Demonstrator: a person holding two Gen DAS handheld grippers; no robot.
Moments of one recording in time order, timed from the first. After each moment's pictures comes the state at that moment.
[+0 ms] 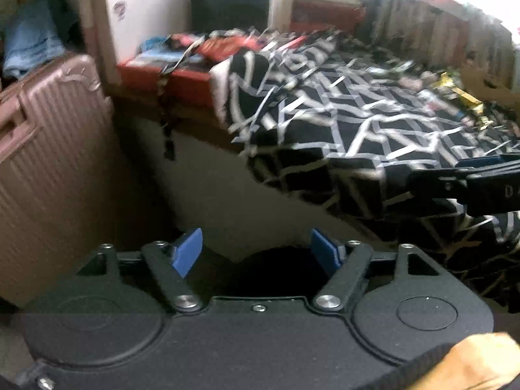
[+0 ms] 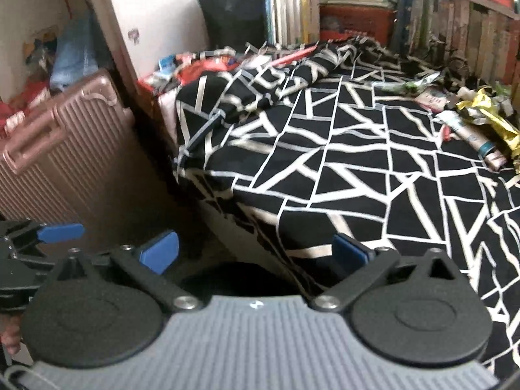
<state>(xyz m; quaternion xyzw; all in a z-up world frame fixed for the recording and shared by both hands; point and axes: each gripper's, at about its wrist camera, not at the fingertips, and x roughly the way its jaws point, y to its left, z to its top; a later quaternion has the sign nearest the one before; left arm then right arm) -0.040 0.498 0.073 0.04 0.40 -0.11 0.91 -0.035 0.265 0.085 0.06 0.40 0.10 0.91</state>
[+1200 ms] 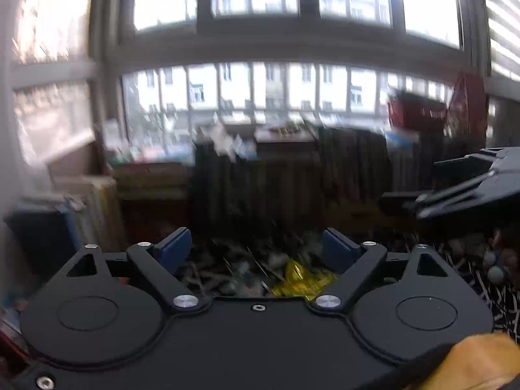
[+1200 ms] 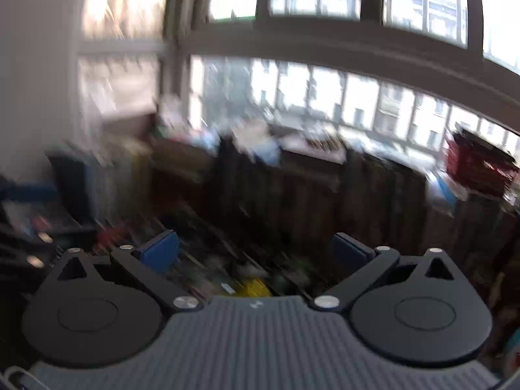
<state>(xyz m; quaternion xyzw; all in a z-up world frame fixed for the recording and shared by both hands) 0.082 0.203 0.310 0.07 0.21 -0.32 0.92 0.016 0.019 0.304 -0.03 0.25 -0.12 0.96</state>
